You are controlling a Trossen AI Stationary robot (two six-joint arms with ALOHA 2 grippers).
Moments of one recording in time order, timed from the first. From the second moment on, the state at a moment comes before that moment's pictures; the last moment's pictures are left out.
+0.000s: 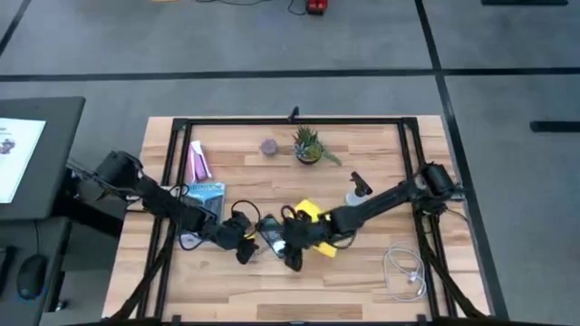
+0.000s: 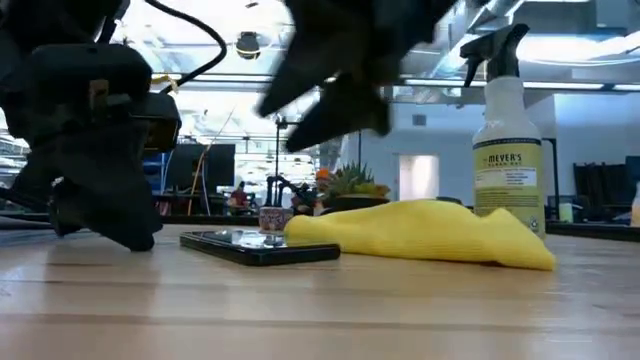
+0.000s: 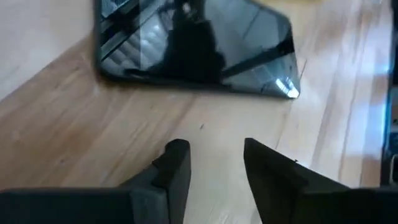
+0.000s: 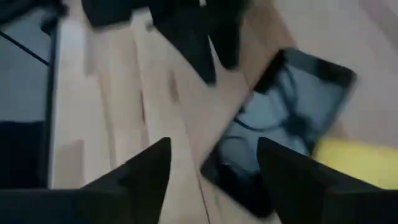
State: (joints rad) left arm -0.46 1.58 0.46 0.32 -0.31 -1.19; right arm 0.27 2.00 1.35 -0.11 0.07 0.60
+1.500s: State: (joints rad) left arm -0.46 1.67 0.46 0.41 -0.44 -1.22; right arm 0.17 2.12 1.27 0.10 -0.16 0.84
